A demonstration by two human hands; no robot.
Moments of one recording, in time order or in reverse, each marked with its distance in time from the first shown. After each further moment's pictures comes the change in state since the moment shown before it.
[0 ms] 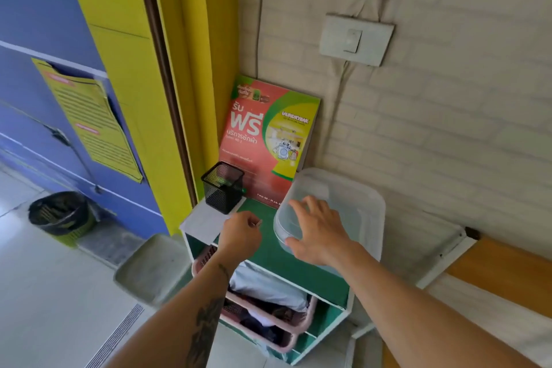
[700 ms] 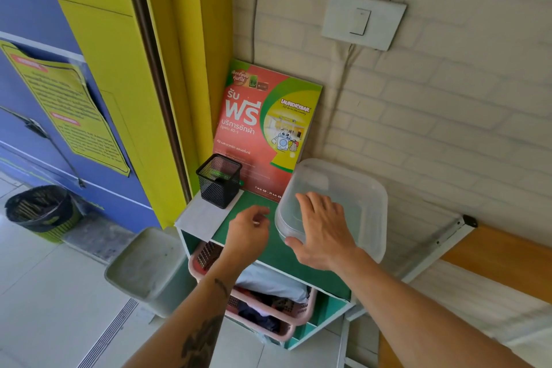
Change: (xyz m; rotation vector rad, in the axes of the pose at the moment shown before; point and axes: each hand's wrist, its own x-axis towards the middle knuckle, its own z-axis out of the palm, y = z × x) left_hand 0.001 -0.014 0.013 -0.253 -0.082 0.114; right_hand -0.006 -0.004 0.019 -0.077 0.163 0.006
